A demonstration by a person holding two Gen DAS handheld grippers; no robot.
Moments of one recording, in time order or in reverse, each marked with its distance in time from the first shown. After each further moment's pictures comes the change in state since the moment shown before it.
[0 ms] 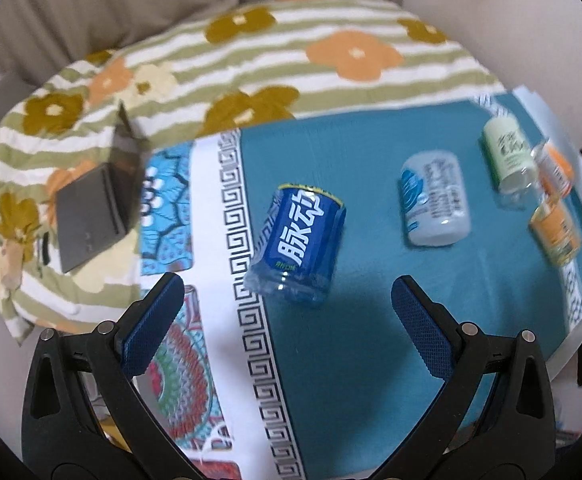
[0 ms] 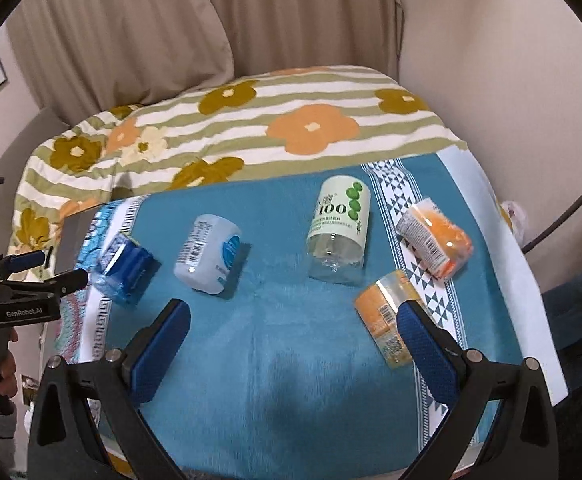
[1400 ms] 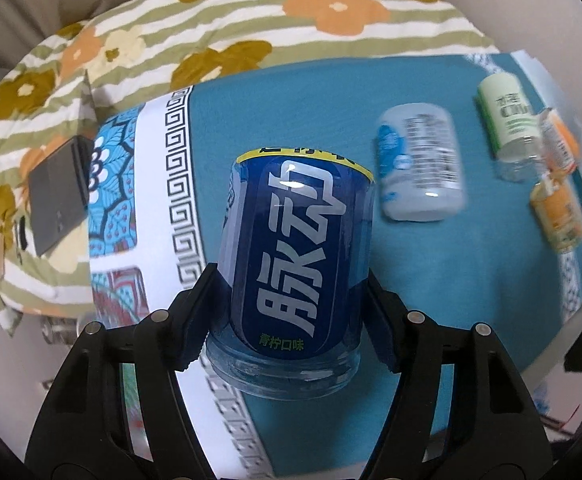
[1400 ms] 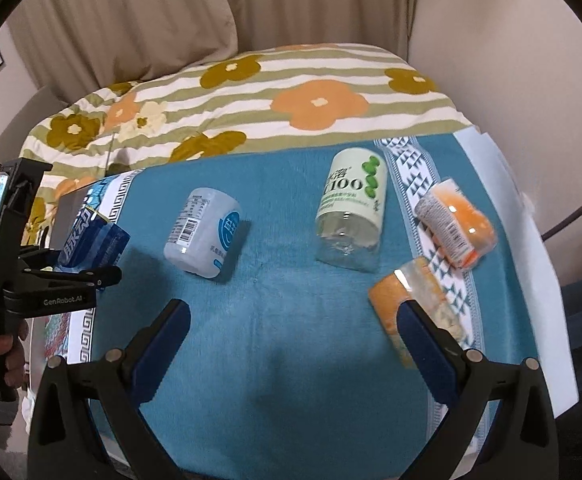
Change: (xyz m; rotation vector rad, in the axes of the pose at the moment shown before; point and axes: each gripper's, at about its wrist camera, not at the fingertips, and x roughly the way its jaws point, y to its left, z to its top) left arm 0.026 -0.038 0.000 -0.008 0.135 -0.036; right arm 0.022 0.004 -0.001 -0.040 0.068 0.016
